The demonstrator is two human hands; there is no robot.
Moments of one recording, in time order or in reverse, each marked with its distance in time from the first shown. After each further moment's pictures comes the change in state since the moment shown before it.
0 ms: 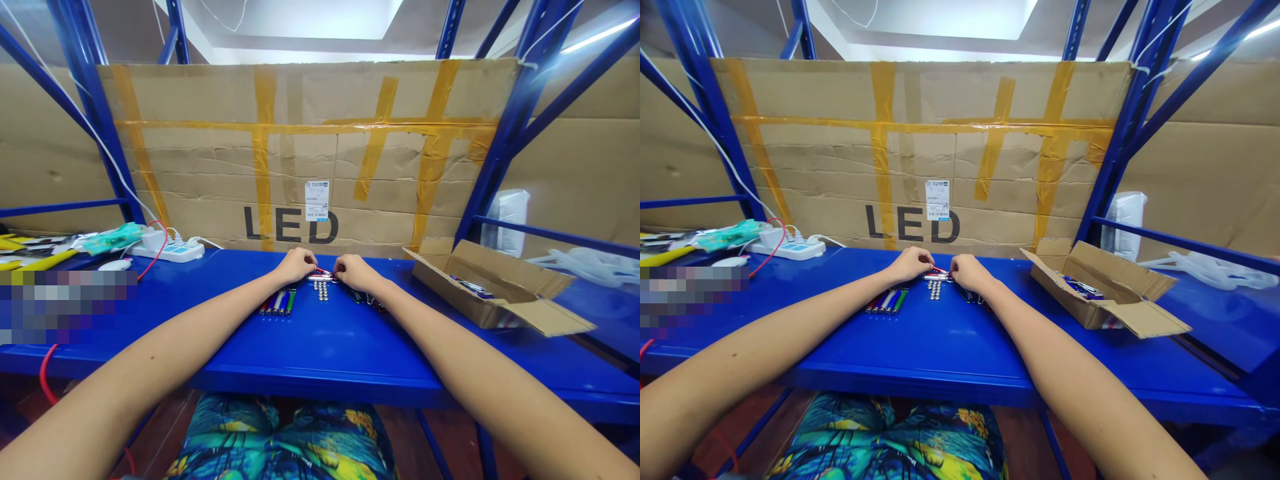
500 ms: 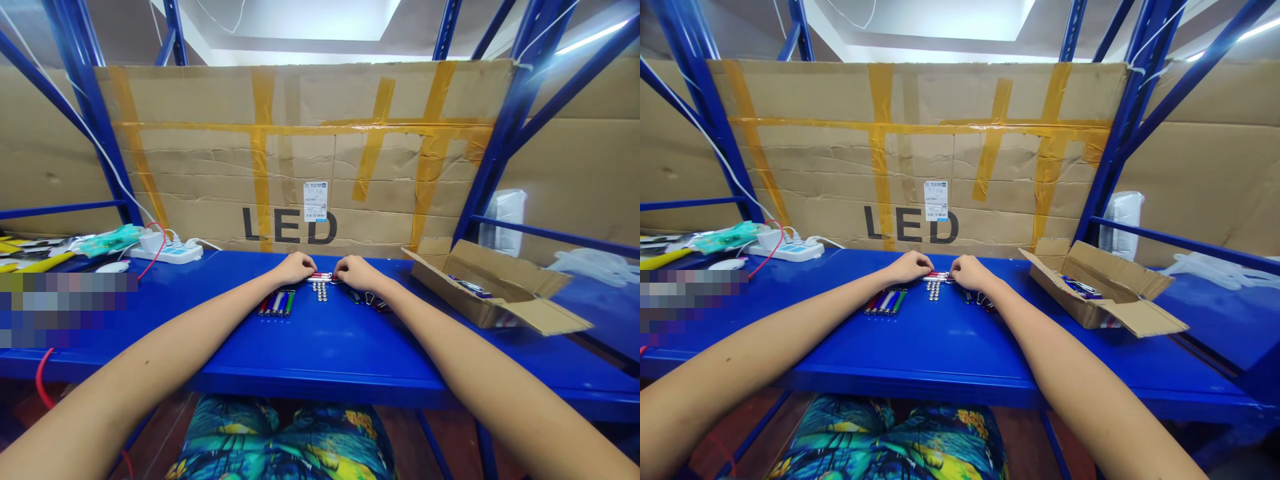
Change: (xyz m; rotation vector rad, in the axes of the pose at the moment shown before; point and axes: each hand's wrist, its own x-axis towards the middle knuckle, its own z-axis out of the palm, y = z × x) left_hand -0.005 0.006 -0.005 0.036 -0.177 -0.048; right_hand -0.004 0.002 -0.007 0.112 -0.058 0.010
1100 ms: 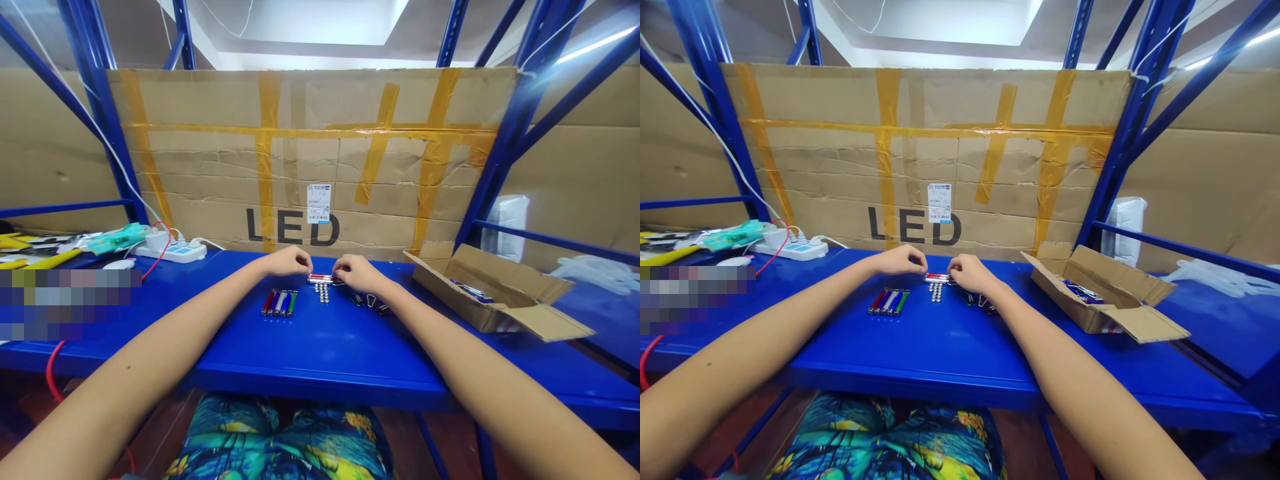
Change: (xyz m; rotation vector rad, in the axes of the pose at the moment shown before) left_hand -0.010 0.006 -0.044 0.081 -0.272 0.134; right_hand -0.006 -0.011 -0.004 -0.021 0.094 -0.123
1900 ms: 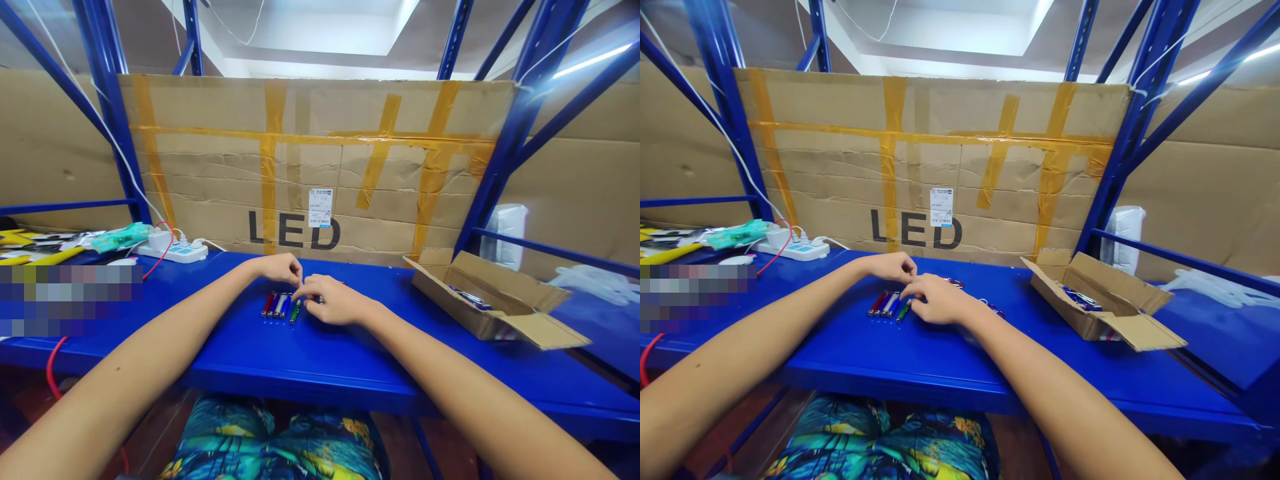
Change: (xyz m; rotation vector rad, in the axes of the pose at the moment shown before) left_hand -0.014 -0.006 -0.012 0.026 -0.149 -0.078; right_hand -0.023 -0.079 0.011 0.051 -0.160 -0.443
